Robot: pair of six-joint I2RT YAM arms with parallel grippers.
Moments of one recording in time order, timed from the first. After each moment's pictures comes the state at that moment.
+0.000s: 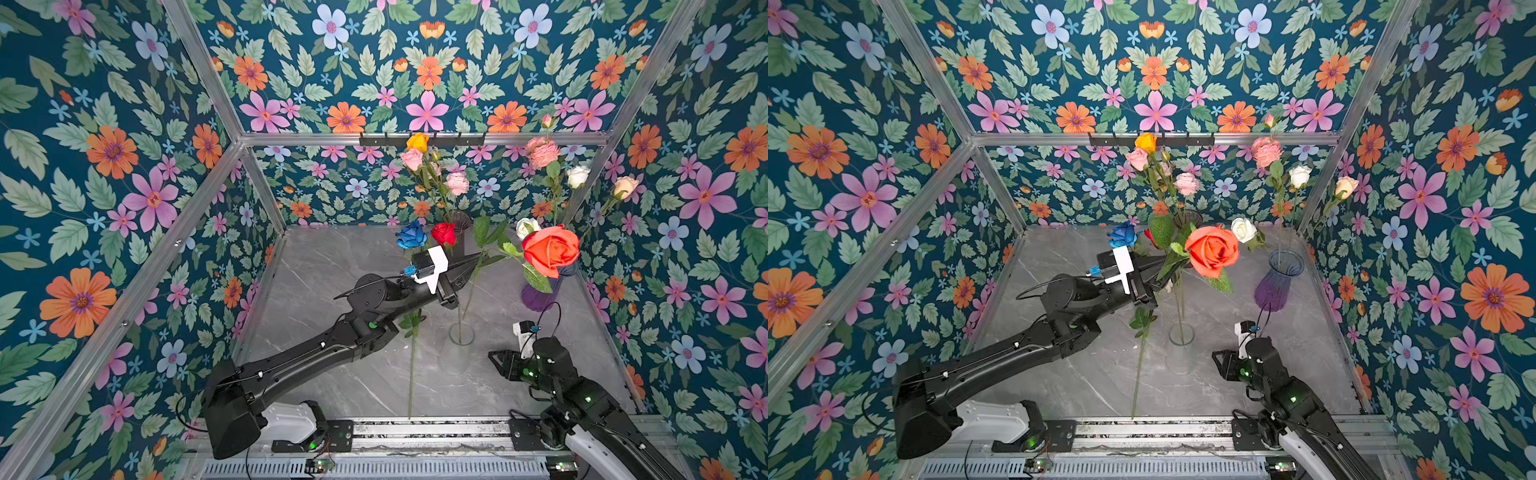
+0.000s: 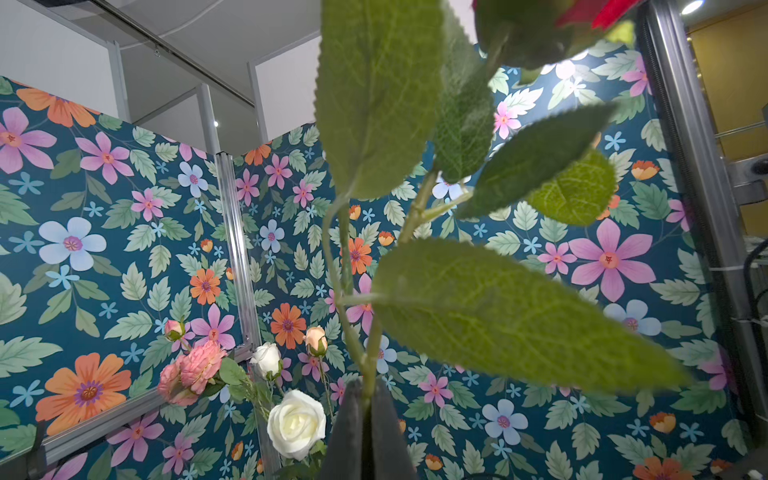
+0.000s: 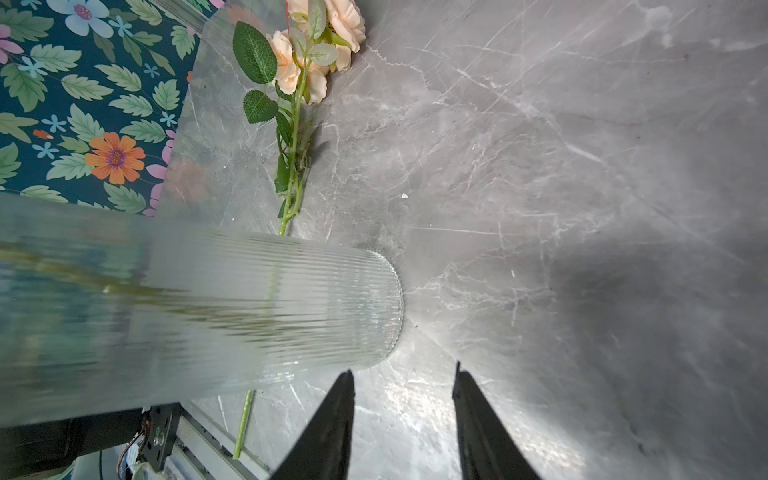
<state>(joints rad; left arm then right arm) -1.03 1.32 1.12 0.79 0.29 0.03 0.51 0.38 0.29 -0.57 -0.18 0.66</state>
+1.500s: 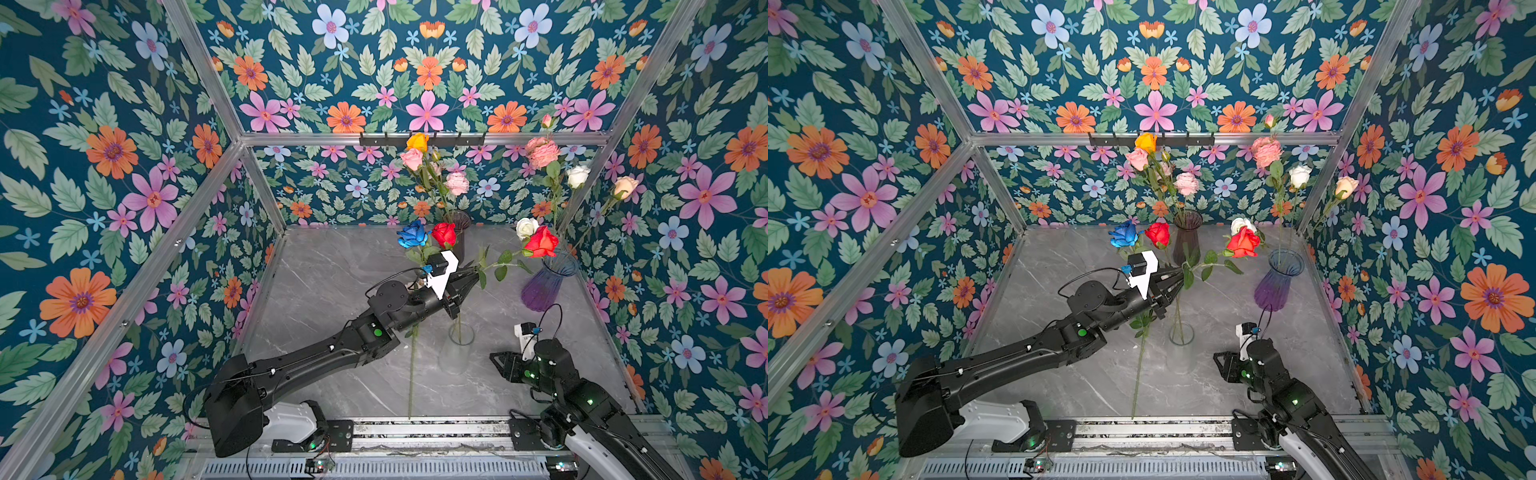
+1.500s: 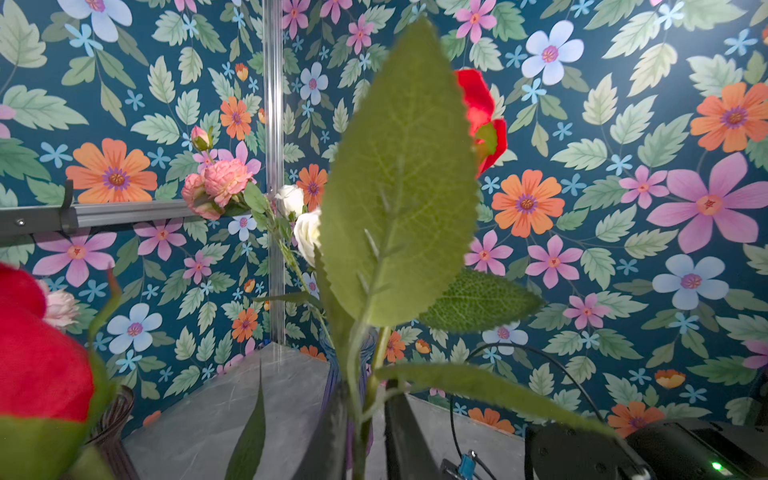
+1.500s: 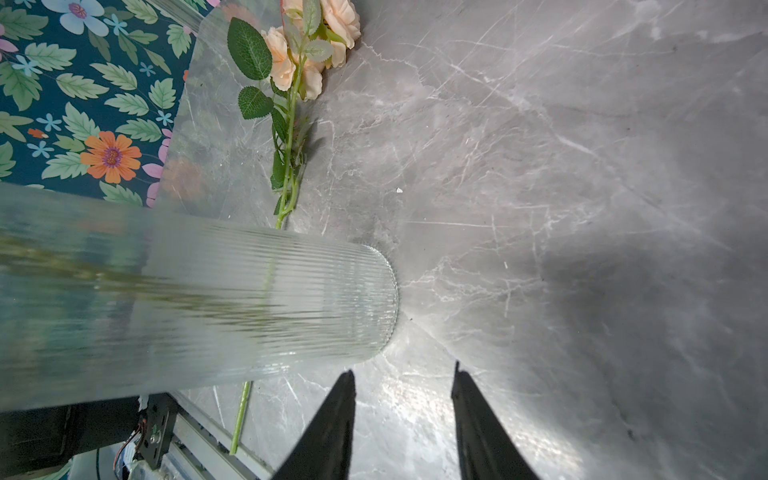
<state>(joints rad) -1.04 1.33 0.99 0.61 0.11 -0.10 0.51 0.35 0.28 -0.61 -0.17 0.66</state>
